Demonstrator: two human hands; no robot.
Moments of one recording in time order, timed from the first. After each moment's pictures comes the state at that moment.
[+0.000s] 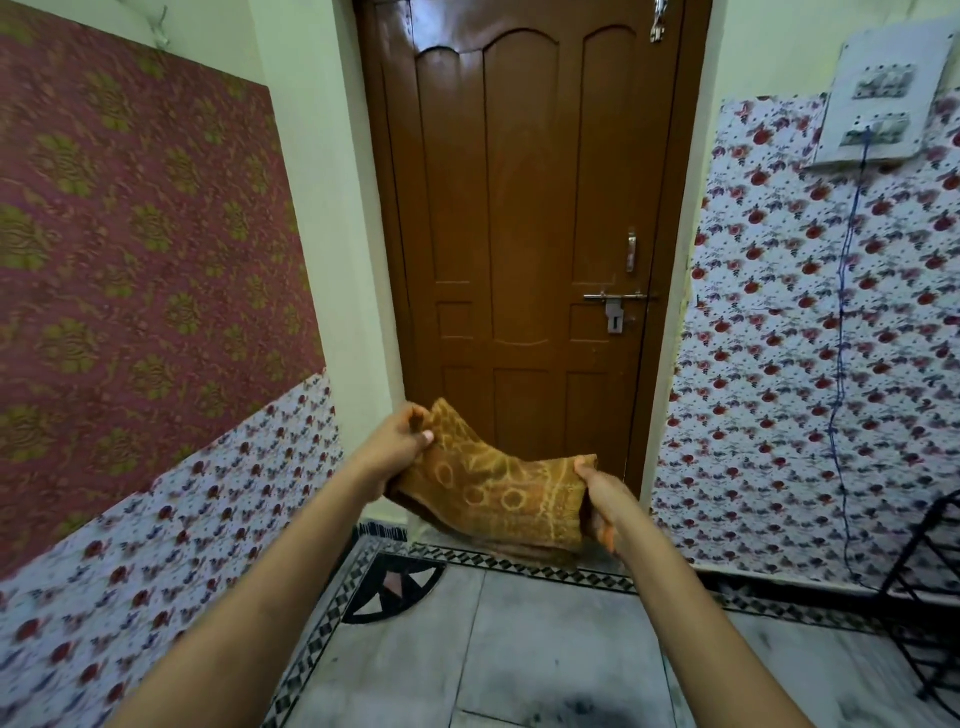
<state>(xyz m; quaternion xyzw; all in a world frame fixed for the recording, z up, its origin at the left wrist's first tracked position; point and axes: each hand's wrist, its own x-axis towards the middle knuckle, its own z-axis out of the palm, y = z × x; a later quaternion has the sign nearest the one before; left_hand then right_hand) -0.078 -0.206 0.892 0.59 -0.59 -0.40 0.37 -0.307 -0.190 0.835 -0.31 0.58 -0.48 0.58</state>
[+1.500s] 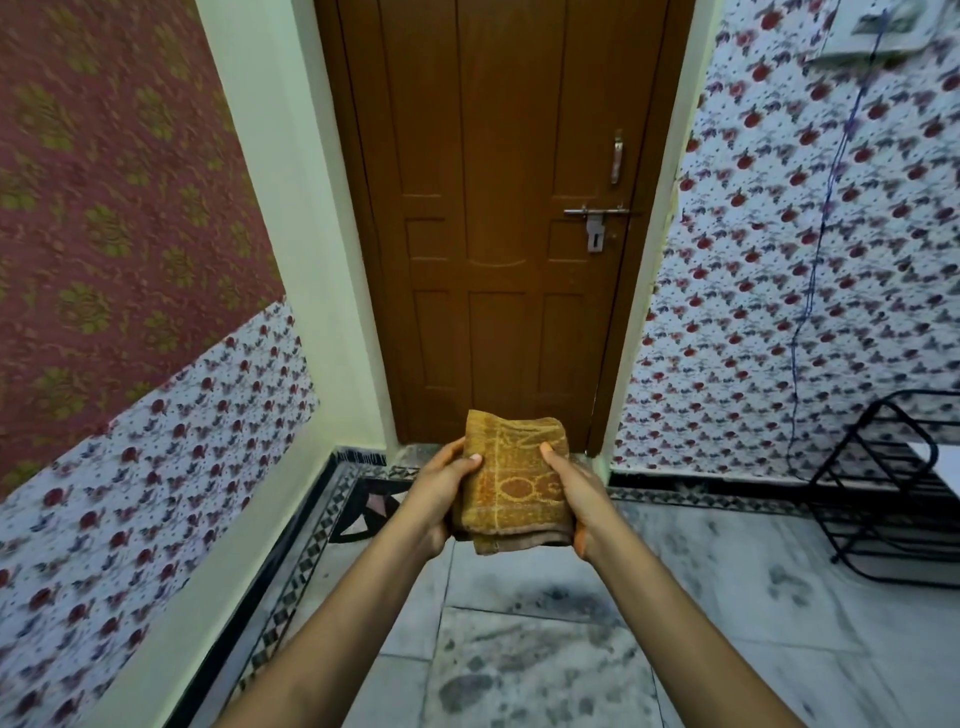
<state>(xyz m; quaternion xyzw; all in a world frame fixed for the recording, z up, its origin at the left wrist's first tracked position) -0.107 -0.172 0.784 0.52 -0.36 -0.66 0.40 -0.263 -0.152 0.769 -0.24 0.55 -0.52 0.61</state>
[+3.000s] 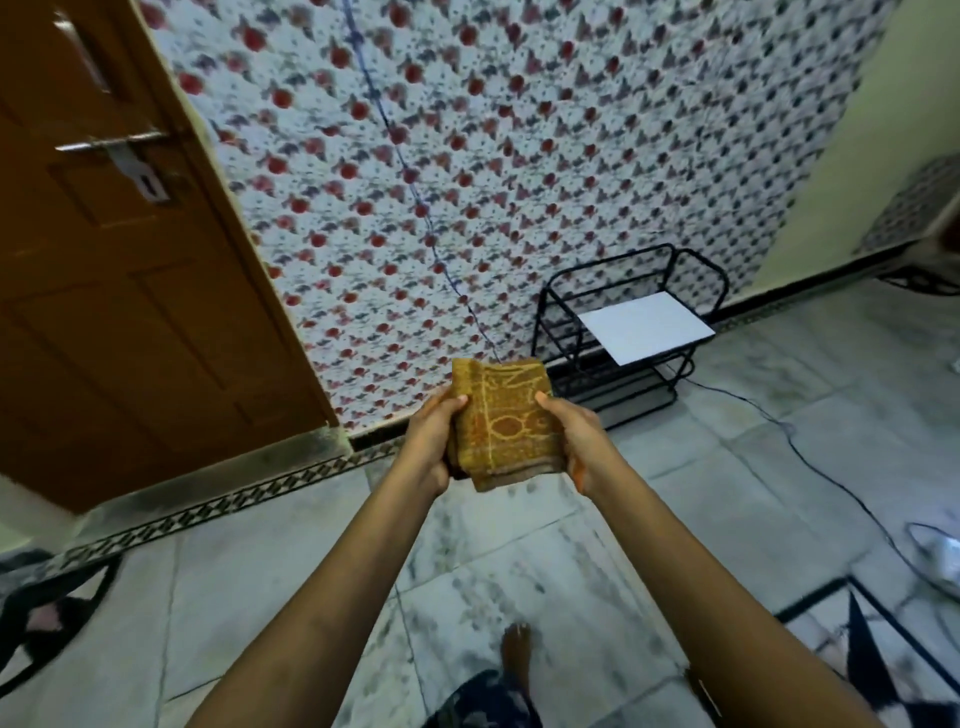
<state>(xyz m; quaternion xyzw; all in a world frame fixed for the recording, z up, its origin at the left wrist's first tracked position) -0.761 -0.194 0.721 0.48 -0.37 -0.76 0.24 -0.882 -0.100 0.712 -0.07 0.60 -0.64 0.48</state>
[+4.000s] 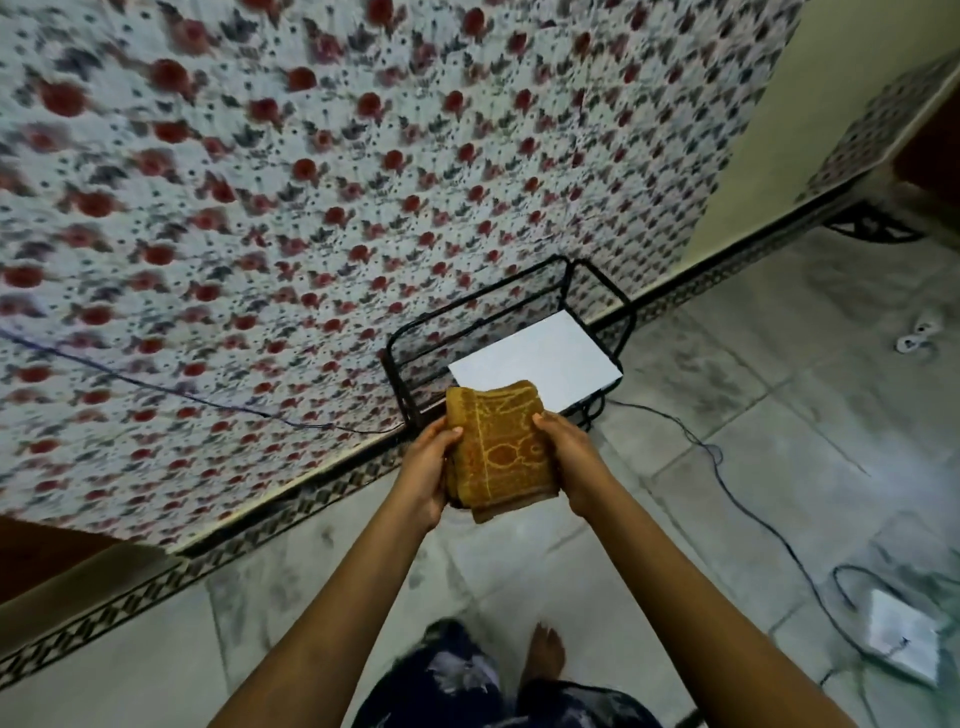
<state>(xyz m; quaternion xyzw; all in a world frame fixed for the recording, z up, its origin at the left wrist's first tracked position) -1.302 -0.339 0.644 0.51 -0.35 -0.77 0.14 -1.424 -0.232 0.636 0.03 0.64 -0.60 0.48</state>
